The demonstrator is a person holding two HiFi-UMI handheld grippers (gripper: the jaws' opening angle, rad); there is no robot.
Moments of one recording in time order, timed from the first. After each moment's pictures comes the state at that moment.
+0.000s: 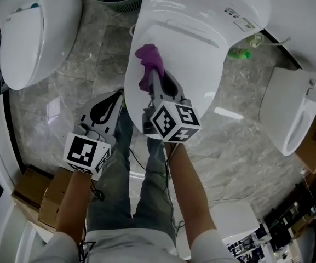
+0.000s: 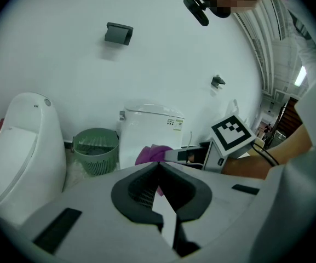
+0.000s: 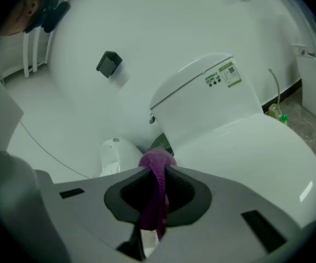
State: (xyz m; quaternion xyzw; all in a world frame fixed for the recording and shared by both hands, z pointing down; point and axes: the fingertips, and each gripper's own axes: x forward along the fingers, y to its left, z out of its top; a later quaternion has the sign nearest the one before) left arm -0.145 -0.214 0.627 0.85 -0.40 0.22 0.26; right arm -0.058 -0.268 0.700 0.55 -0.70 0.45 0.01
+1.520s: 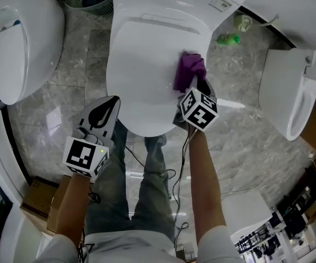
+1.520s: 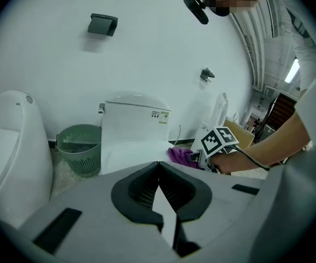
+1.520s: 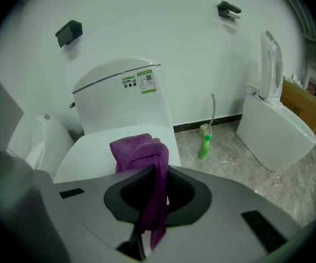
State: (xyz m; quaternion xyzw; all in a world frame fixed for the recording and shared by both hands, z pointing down) left arm -0.089 -0.188 0.647 0.87 -0.35 0.24 0.26; right arm 0.160 -0.203 0.786 0.72 -0.52 0.40 0.20
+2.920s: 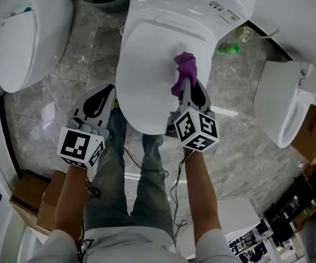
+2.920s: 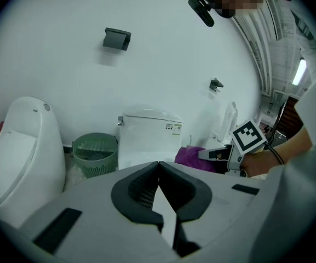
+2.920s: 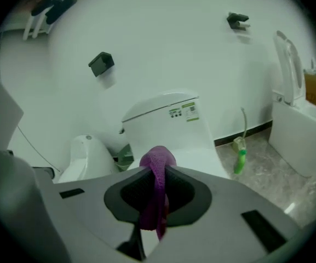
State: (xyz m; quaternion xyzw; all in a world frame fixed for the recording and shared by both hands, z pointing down) left arm -0.136 -0.215 0.615 0.86 -0.41 0.20 0.25; right arm 0.071 -0.222 0.682 0.67 -0.64 0.37 0.10
